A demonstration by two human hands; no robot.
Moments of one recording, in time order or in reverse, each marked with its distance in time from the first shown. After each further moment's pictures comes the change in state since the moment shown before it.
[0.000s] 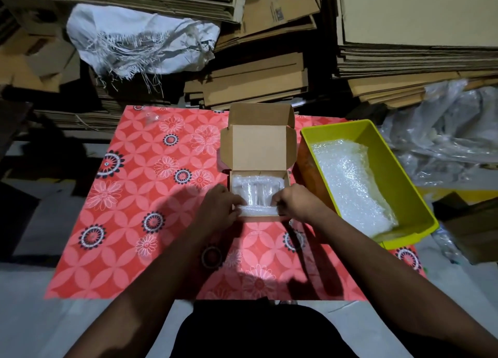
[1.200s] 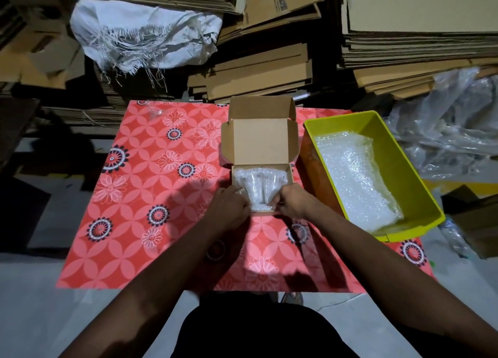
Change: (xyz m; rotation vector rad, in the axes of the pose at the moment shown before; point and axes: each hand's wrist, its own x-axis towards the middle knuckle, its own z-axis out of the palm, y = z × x) left_hand 0.006 0.010 0.018 0.326 -0.223 0.016; right_hand -0.002 -0.018 0.003 0.141 -0.076 0.070
